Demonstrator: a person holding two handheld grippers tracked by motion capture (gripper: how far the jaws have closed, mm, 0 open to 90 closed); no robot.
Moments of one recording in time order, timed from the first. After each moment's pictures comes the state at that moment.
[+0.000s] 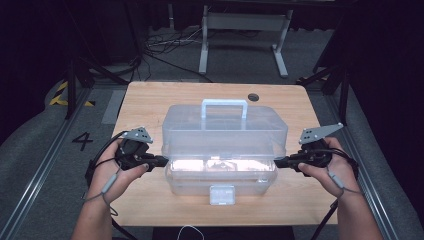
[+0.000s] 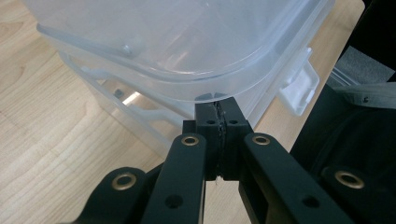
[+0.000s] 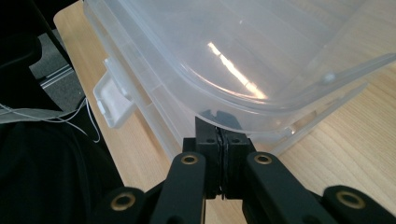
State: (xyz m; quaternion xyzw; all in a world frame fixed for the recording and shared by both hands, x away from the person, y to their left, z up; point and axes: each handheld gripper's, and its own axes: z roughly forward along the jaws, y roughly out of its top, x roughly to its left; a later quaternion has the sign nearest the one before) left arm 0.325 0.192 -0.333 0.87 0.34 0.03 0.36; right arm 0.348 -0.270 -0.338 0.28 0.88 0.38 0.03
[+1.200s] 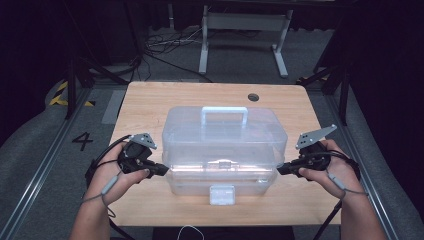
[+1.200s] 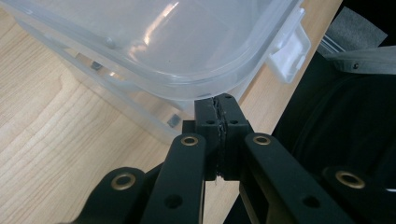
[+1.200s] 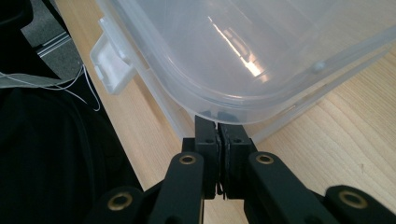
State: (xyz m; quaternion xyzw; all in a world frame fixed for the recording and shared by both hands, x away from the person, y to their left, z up) left arm 0.322 0.188 -0.337 0.89 0.32 -0.01 0.31; right arm 0.346 -0.270 -0.343 0.27 0.91 0.32 0.01
